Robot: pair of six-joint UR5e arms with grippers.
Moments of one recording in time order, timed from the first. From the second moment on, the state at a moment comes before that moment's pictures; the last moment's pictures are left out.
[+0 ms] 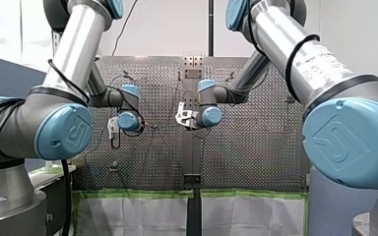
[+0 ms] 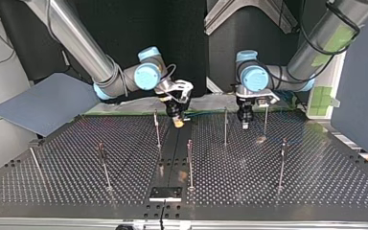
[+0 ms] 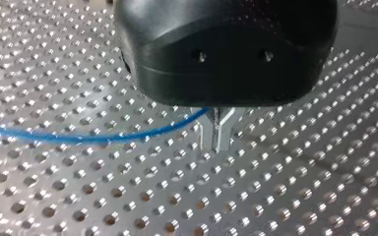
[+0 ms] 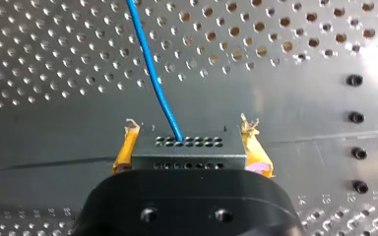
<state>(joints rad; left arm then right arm) -0.09 -2.02 -1.89 -2.47 -1.73 -1.65 2.28 -0.84 1.34 -0.36 1.53 1.79</state>
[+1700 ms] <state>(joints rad) -0.08 -1.95 -1.88 -2.69 -1.72 -1.65 2.26 -0.83 1.30 -0.35 1.50 1.79</state>
